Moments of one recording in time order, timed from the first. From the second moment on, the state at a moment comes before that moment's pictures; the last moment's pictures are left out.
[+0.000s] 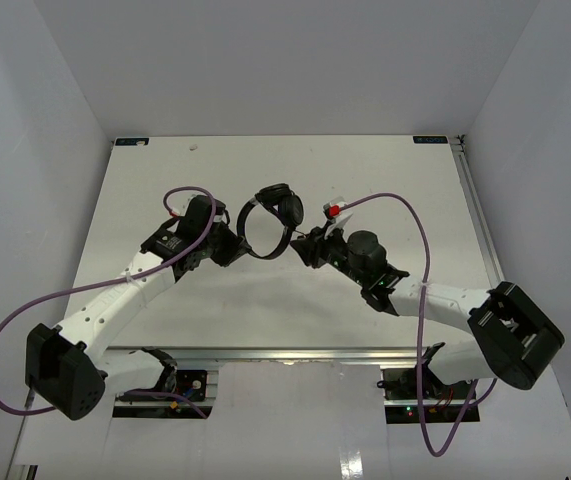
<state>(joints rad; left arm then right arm) -0.55 1.19 1.00 -0.62 -0.05 -1.26 0.80 1.35 0.56 0.66 -0.04 0.29</state>
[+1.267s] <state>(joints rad) -0.54 1.12 0.84 -0.38 0.17 -1.37 0.78 1.55 0.54 1.12 -0.10 0.47</state>
